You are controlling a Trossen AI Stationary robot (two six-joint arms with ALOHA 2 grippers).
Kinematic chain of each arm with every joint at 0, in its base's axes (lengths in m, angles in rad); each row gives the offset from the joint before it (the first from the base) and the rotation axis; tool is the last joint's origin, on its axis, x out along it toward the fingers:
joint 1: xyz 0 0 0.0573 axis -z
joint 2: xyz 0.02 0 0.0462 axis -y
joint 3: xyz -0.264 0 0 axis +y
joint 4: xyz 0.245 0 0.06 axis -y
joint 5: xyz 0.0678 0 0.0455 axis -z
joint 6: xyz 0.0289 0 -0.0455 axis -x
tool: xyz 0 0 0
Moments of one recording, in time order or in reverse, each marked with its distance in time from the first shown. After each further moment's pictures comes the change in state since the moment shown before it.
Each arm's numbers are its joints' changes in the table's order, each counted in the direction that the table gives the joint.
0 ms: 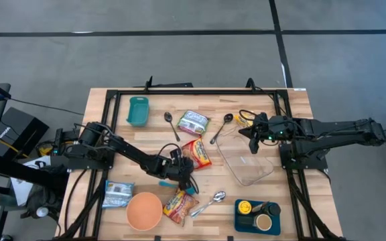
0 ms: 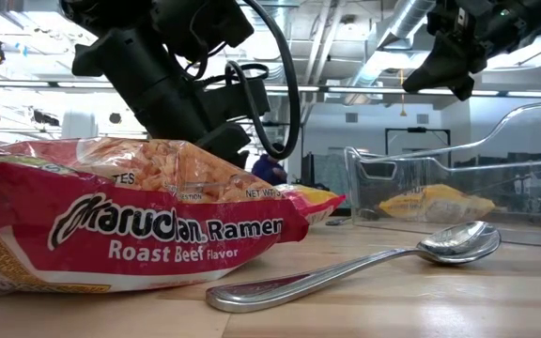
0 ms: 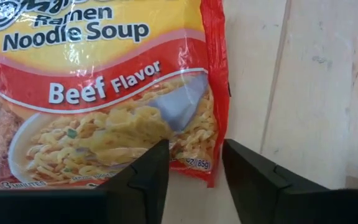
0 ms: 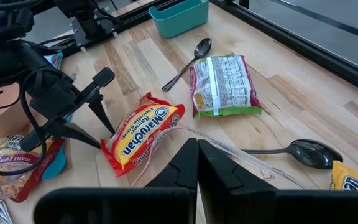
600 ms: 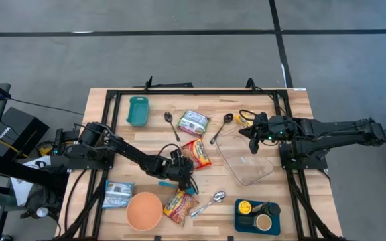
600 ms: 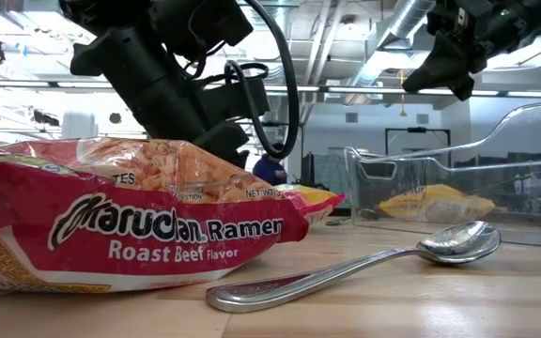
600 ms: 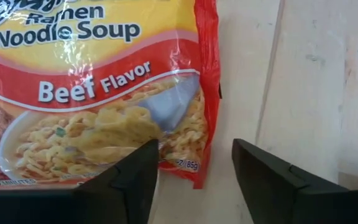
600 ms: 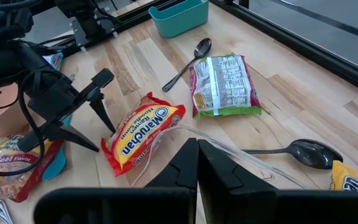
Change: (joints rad) left arm 0.001 0.000 0.000 0.001 0.006 0.000; right arm 0.000 0.000 0.000 0.000 0.000 0.000
